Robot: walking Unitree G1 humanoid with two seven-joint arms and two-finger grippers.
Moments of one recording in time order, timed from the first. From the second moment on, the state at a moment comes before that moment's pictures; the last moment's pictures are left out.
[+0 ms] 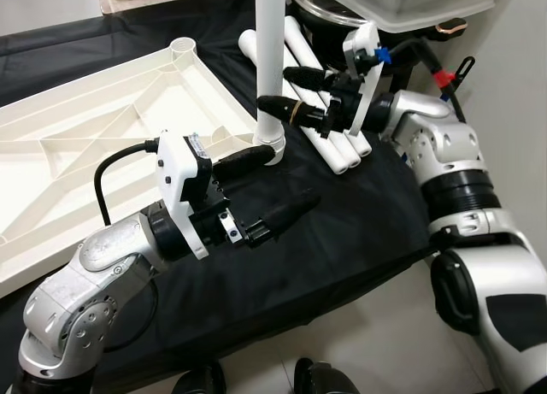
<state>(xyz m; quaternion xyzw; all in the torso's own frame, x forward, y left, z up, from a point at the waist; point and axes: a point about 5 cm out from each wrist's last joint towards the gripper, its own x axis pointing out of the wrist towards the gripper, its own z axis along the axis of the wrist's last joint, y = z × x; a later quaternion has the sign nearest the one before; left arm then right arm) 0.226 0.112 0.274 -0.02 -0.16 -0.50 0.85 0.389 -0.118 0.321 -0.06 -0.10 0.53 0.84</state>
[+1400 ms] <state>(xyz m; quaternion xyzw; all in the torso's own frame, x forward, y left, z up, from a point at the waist) 0.223 0.109 0.277 -0.02 -0.17 -0.50 0.85 0.402 -0.061 0.309 -0.13 -0.10 0.35 0.92</state>
